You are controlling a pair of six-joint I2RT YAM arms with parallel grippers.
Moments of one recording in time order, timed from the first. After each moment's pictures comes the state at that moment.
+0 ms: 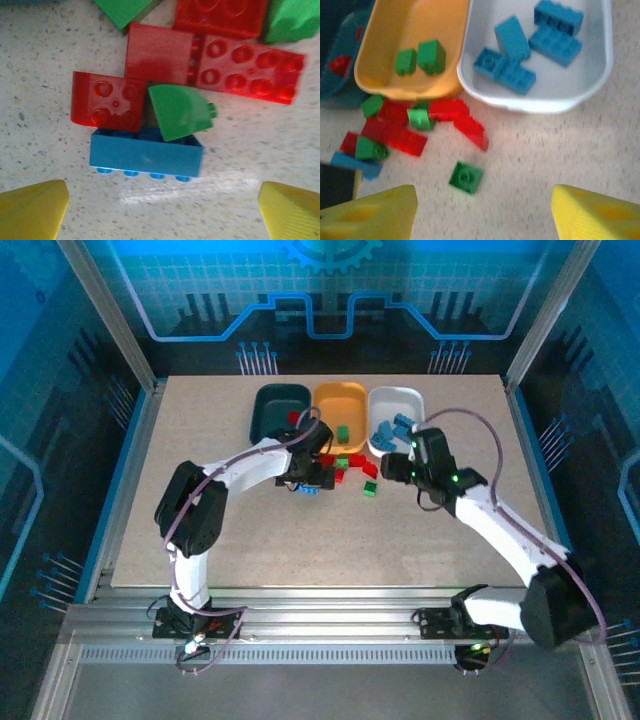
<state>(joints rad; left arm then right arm) -0.59 1.95 1.45 -0.80 -0.09 -0.53 0.40 1.20 0.84 -0.41 0.09 0.43</state>
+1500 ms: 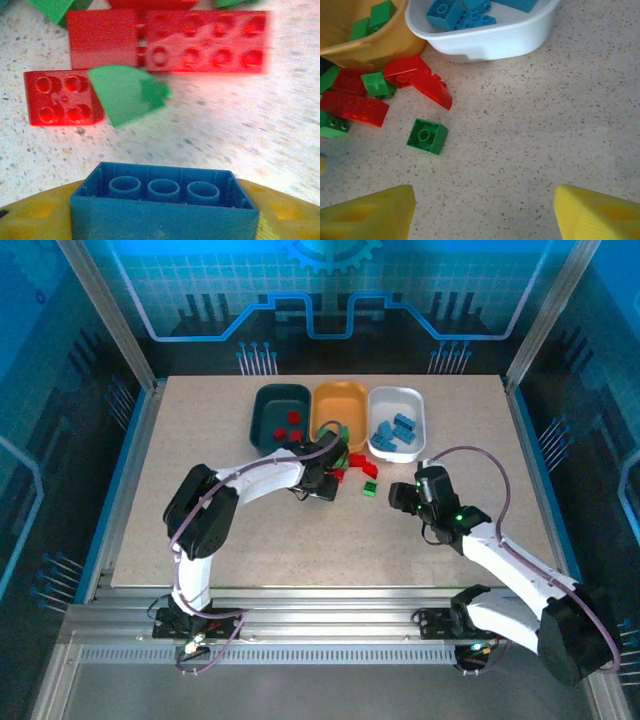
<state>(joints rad) -0.69 1.94 1.44 -0.76 -0.16 -0.45 0.43 1.06 0.58 -0.30 0.20 0.54</state>
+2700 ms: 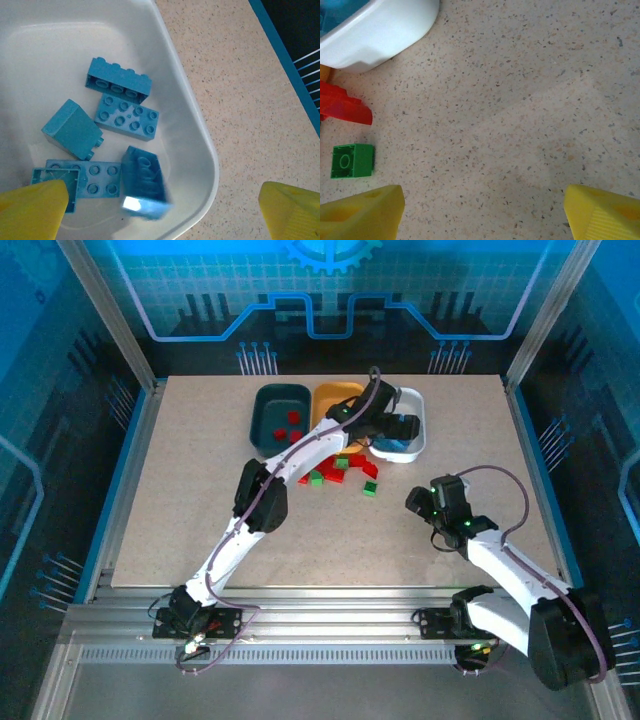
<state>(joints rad) -0.69 2.57 2.51 -0.64 0.11 -0.51 0.27 1.02 0.45 -0.28 0.18 0.76</state>
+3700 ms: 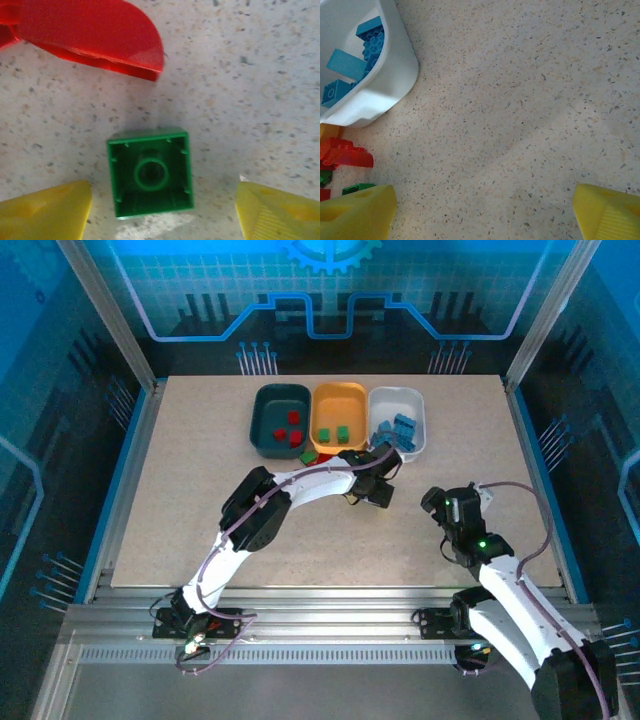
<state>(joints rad) -0.85 2.31 1.85 -0.72 -0.13 -0.50 0.23 0.77 0.38 -0.35 0.30 0.86</state>
